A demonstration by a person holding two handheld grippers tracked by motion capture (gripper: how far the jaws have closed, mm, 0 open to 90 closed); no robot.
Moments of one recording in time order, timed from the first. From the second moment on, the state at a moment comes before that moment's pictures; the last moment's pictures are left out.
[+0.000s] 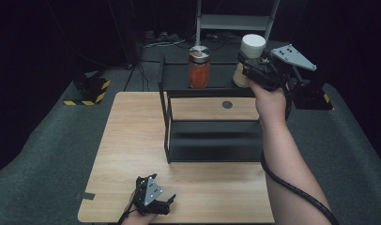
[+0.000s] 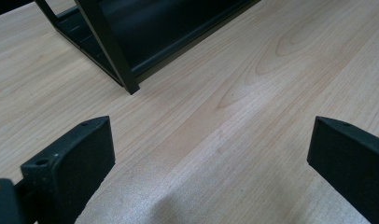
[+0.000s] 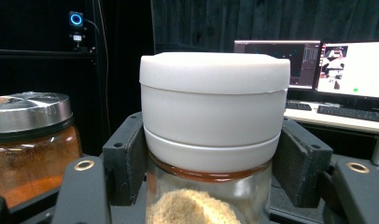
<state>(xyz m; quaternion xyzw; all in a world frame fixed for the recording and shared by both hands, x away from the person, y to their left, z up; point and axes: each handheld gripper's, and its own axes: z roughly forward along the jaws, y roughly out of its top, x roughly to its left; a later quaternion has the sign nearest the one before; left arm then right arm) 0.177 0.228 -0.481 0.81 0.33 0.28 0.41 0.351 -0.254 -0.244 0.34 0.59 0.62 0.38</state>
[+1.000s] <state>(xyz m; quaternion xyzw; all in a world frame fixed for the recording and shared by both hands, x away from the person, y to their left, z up) 0.178 0.230 -0.481 0.80 0.32 0.27 0.42 0.346 -0.237 -0.233 0.37 0.59 0.60 0.39</state>
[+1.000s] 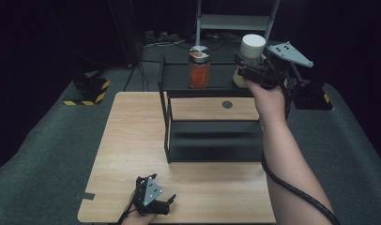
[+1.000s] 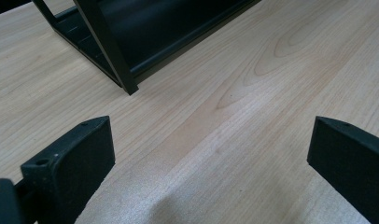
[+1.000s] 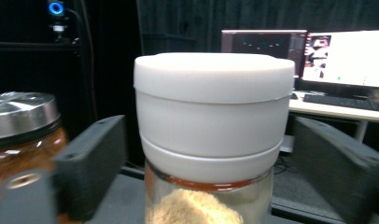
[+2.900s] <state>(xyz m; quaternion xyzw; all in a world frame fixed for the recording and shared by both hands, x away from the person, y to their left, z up) 0.177 0.230 -0.481 0.80 0.32 0.27 0.42 0.259 -0.270 -0.259 0.34 0.60 0.60 0.39</state>
